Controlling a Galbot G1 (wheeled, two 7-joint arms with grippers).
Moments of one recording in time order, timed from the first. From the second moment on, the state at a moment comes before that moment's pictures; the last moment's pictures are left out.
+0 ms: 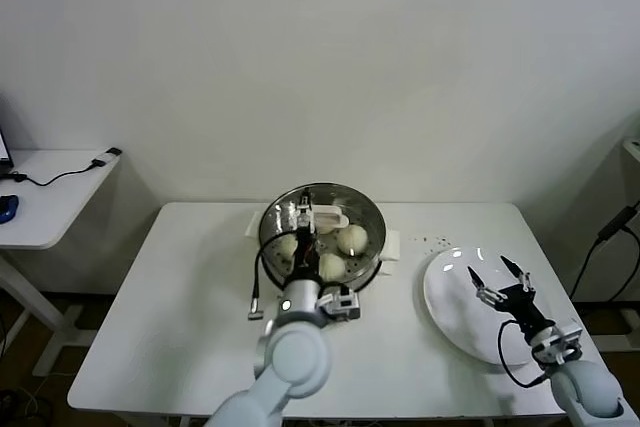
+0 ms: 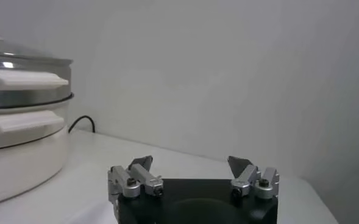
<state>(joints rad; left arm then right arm) 0.99 -1.38 0.14 -1.93 1.48 0.74 0.28 -1.27 0.93 0.51 1.43 0.50 0.22 -0.26</state>
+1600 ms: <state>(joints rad) 1.63 -1.43 -0.72 -2.06 -0.05 -0.01 -0.01 -1.40 1.07 0.62 1.63 0.44 0.12 -0.20</state>
